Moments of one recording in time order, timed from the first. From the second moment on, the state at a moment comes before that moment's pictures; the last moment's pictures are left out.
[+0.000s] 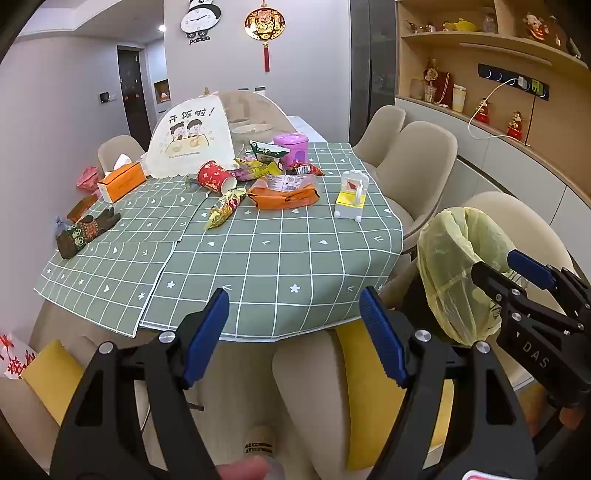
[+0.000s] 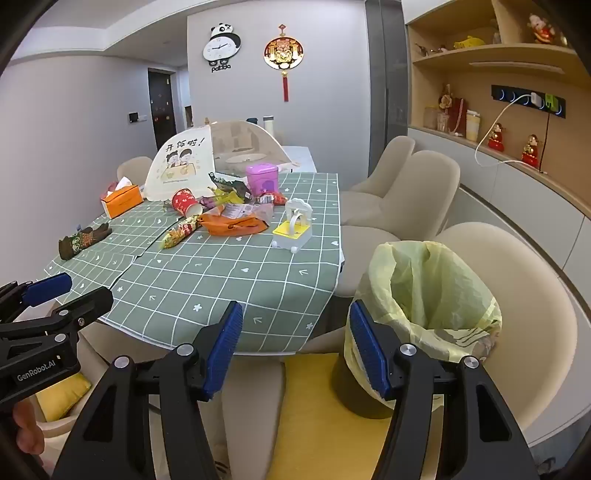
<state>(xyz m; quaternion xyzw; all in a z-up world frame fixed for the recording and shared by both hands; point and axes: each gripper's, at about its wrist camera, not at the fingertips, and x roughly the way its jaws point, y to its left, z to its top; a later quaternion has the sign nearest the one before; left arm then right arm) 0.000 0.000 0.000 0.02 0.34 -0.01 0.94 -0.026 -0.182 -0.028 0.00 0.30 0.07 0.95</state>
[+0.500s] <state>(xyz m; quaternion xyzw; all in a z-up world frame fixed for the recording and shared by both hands) -0.001 0.001 -0.003 0.02 0.33 -0.01 0.94 -0.027 -0.185 -0.027 0.00 0.30 0.07 0.95</state>
